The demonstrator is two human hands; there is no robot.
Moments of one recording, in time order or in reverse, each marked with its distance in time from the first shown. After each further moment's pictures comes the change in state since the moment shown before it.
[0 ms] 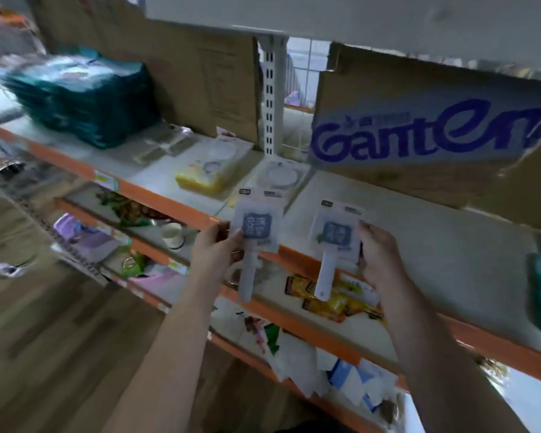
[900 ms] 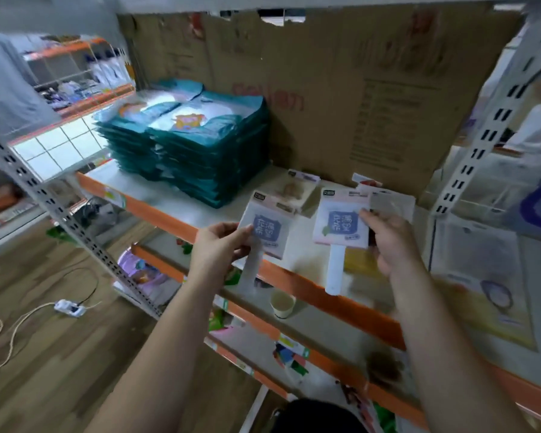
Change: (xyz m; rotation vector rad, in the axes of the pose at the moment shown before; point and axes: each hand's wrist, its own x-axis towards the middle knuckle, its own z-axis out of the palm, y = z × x) left_hand 0.278 0.094 -0.301 0.120 0.070 0.011; right_hand 0.096 0.048 0.407 -0.054 -0.116 -0.036
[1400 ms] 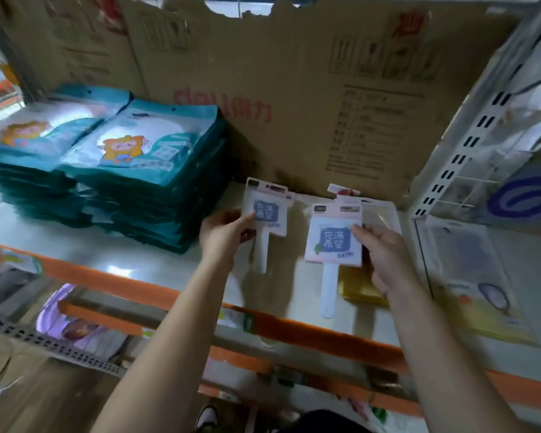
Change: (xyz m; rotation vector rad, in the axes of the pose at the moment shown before) left_hand 0.165 -0.010 0.050 -0.070 -0.159 -0.125; right_hand 0.030 0.003 0.031 -0.056 0.254 -0.005
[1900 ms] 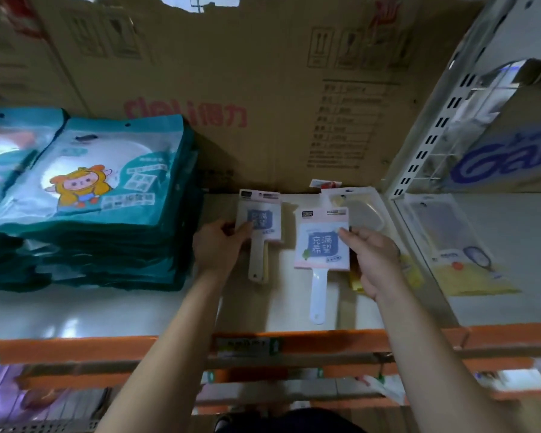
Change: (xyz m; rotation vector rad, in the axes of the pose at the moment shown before) left_hand 0.057 -0.007 -0.010 0.728 -0.140 0.406; right_hand -0.011 0.019 0.042 0.030 0.216 0.030
